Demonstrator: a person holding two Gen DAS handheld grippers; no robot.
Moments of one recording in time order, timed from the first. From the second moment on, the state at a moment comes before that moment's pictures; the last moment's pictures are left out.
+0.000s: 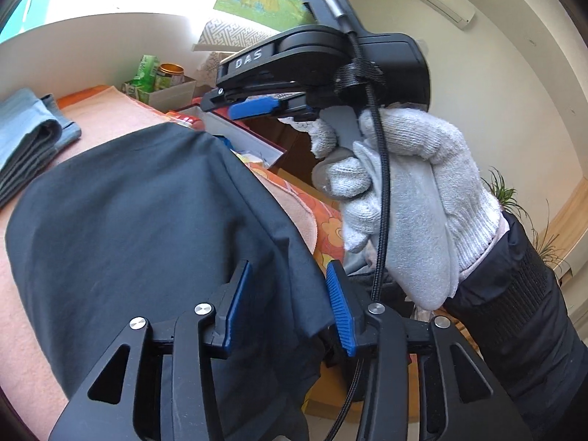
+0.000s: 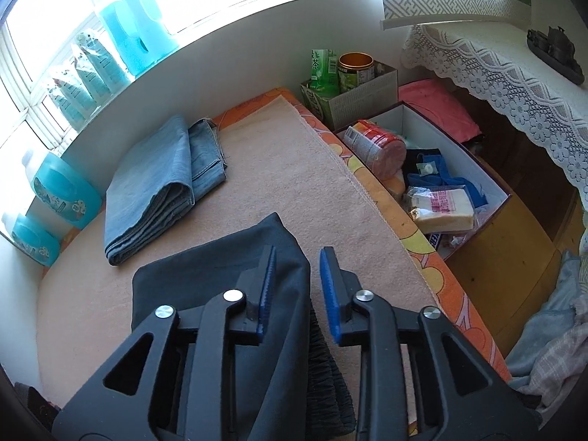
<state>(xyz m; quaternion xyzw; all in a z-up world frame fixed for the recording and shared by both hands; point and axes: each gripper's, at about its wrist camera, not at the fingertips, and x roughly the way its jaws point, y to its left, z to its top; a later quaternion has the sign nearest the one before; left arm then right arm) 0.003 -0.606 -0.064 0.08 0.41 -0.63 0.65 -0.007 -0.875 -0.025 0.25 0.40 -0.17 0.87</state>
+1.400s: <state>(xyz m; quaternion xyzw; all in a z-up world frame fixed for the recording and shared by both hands) 0.100 -0.513 -0.126 0.01 0.50 -0.50 0.70 -0.030 -0.882 -0.129 0.26 0.49 -0.06 0.83</state>
